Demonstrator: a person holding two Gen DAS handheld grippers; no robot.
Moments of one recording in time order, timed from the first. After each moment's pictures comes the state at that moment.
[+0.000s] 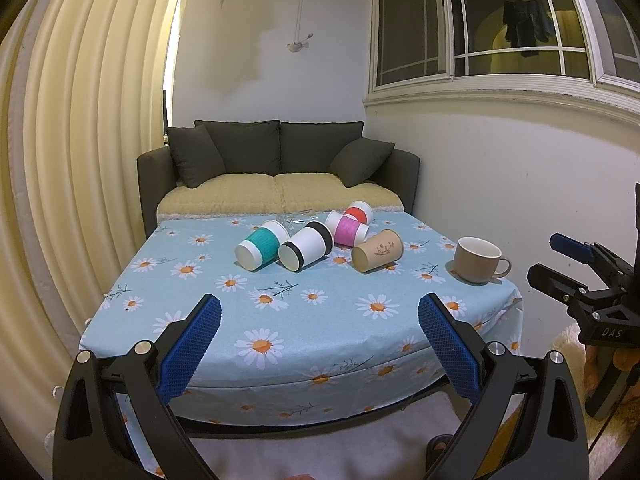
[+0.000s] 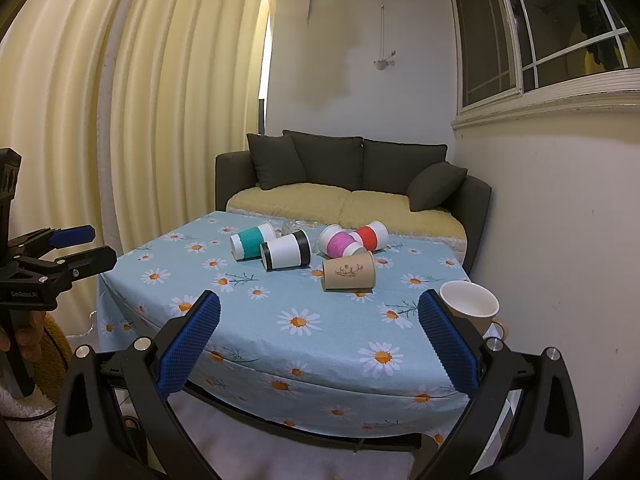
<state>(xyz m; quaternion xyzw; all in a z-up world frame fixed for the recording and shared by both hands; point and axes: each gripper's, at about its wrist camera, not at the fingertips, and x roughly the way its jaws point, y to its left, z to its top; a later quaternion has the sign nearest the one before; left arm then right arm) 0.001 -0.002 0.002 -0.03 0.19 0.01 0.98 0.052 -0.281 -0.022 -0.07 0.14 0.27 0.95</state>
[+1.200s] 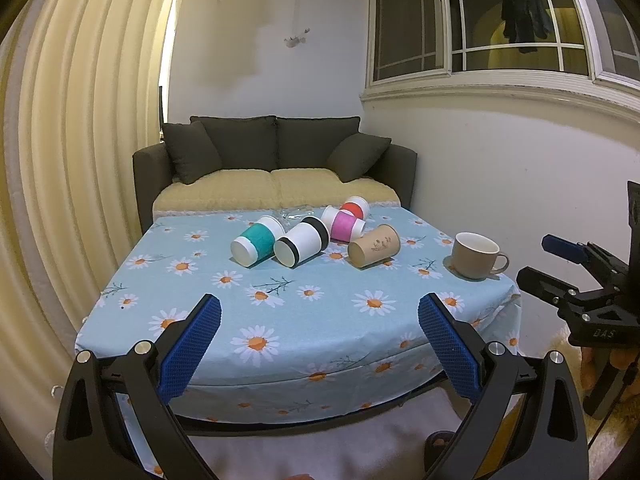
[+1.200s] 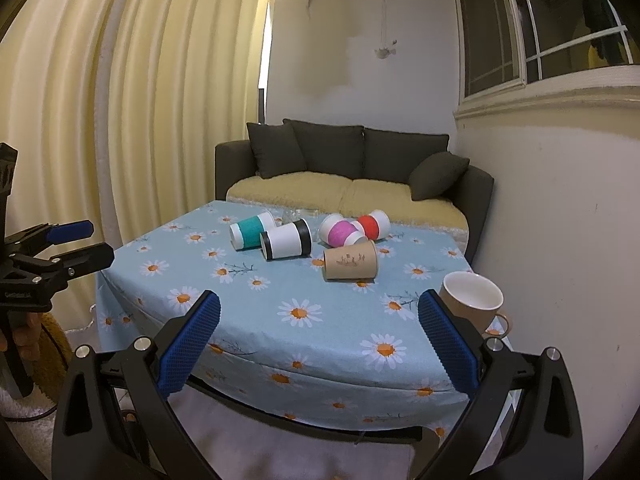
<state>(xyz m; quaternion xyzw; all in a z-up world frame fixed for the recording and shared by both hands) 0.003 -0.007 -0.003 -0.03 0.20 0.00 0.98 0.059 -0.278 -0.029 -0.08 0.17 0.27 0.95</state>
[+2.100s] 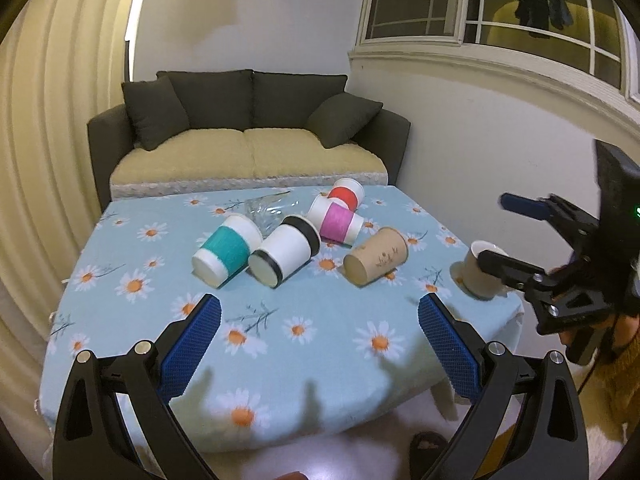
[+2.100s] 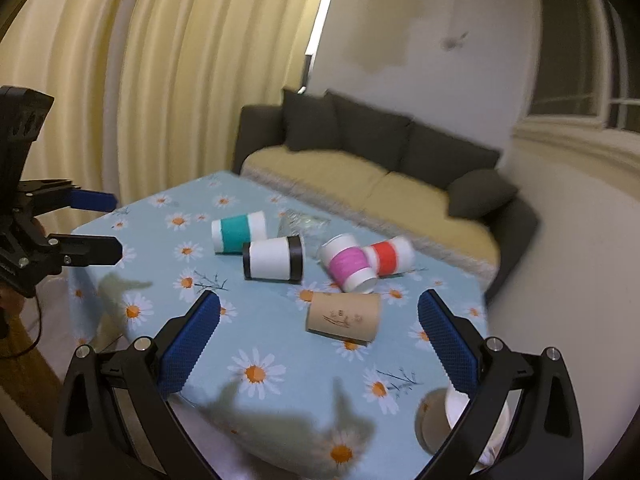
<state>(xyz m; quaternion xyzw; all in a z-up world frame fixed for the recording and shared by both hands) 0.155 0.027 0.014 -0.06 0.29 -0.06 0.95 0.225 -0.209 0.005 -0.20 0.22 0.35 0.89</state>
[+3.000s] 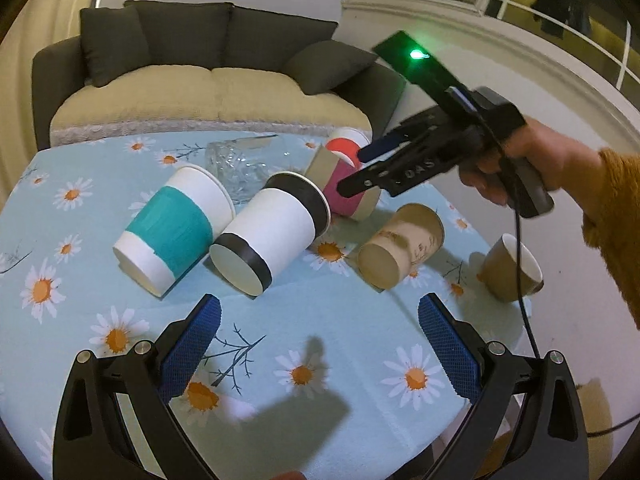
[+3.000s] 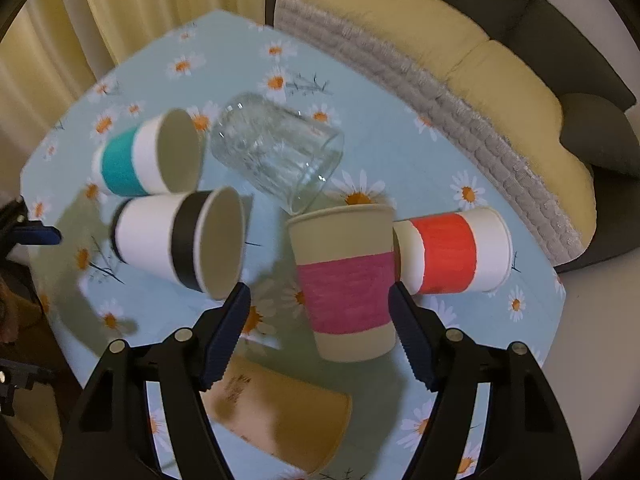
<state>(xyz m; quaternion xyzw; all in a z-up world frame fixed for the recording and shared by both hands) 0.275 0.056 -0.067 -0.11 0.37 -0.14 0.91 0.470 -0.066 -0.081 -0.35 0.49 0.37 0.71</state>
